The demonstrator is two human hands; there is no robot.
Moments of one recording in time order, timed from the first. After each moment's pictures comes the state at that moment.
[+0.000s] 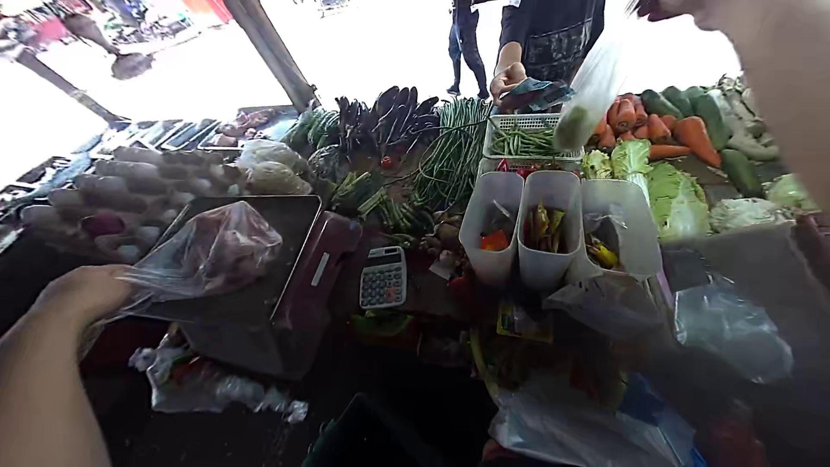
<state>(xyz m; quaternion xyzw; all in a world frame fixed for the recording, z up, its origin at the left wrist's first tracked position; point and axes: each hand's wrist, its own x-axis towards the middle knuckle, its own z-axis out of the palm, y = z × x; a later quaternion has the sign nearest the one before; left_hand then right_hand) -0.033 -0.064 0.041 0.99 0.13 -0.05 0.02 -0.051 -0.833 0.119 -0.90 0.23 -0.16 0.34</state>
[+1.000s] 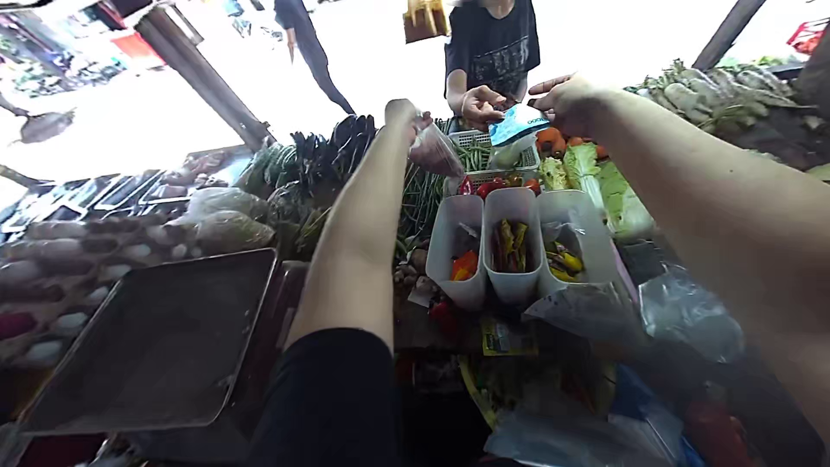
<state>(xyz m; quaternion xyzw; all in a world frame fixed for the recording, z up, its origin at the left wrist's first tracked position) 0.103 -0.604 0.037 0.71 -0.05 -0.13 0.69 -0.089 -0.782 0.062 -0.73 0.27 -0.14 0.61</state>
